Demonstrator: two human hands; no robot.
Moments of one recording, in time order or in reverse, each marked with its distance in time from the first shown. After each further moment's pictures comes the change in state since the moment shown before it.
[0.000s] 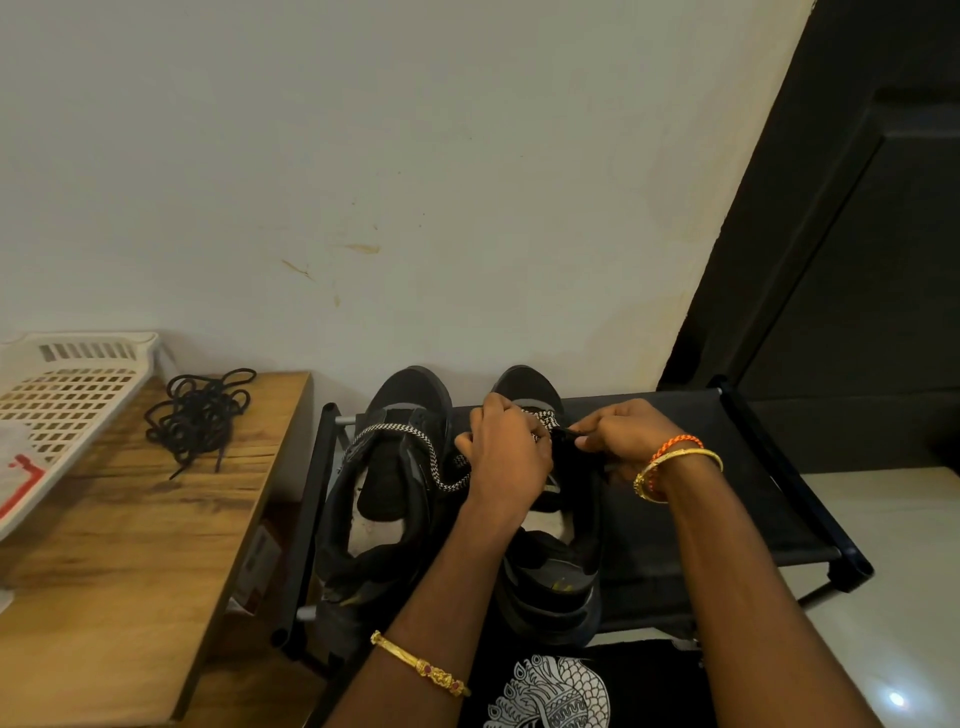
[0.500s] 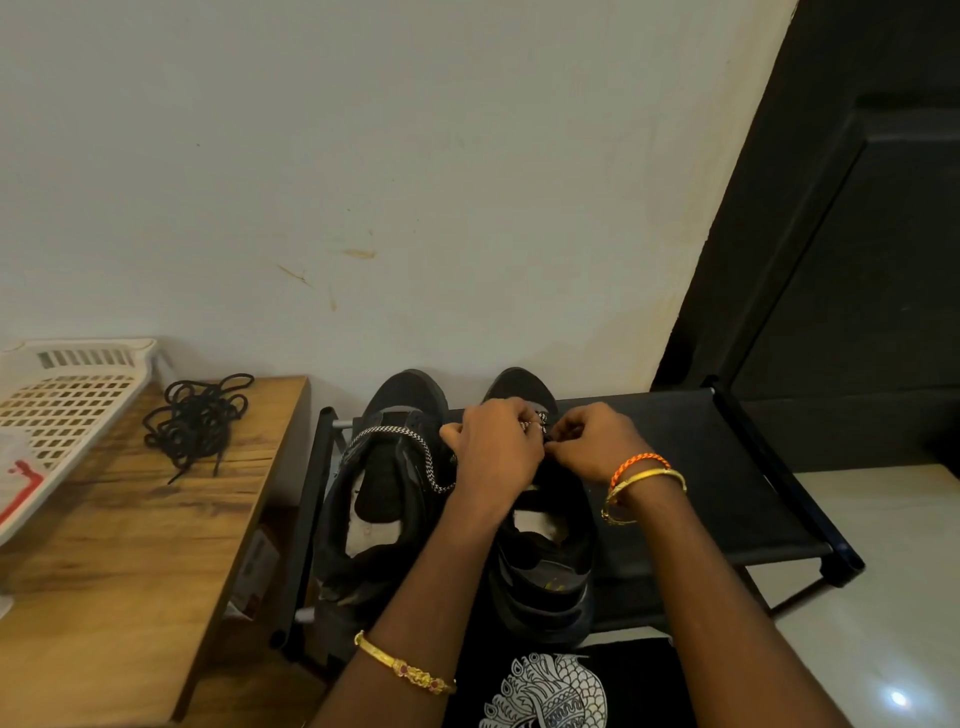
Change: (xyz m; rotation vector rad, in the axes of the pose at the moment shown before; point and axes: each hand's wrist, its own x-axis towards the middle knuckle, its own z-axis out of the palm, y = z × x) left_hand -0.005 0.008 -0.017 -0.054 0.045 -0.013; right_hand -0.009 0.005 0.019 -0.349 0.074 -0.211
